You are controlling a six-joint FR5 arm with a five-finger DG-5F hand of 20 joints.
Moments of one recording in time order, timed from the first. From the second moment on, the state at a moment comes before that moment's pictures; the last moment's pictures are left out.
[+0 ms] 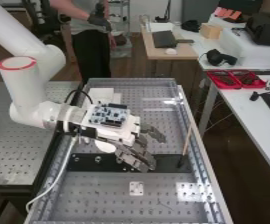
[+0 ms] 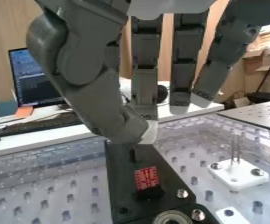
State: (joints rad) arm 1.42 -2.03 -1.91 -2.42 -1.51 -0.66
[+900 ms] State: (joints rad) arm 1.40 -2.04 -1.93 -2.37 -1.61 -0.80
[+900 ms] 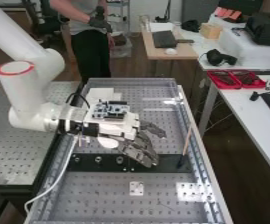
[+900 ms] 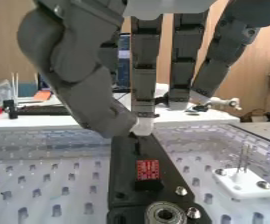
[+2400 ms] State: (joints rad) arm 1.35 -2.12 -1.90 -2.31 -1.71 -0.86
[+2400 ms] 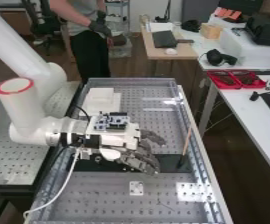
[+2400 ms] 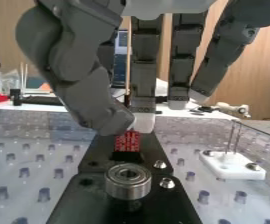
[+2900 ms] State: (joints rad) arm 1.34 -2.13 -1.87 -2.40 -1.75 -0.89
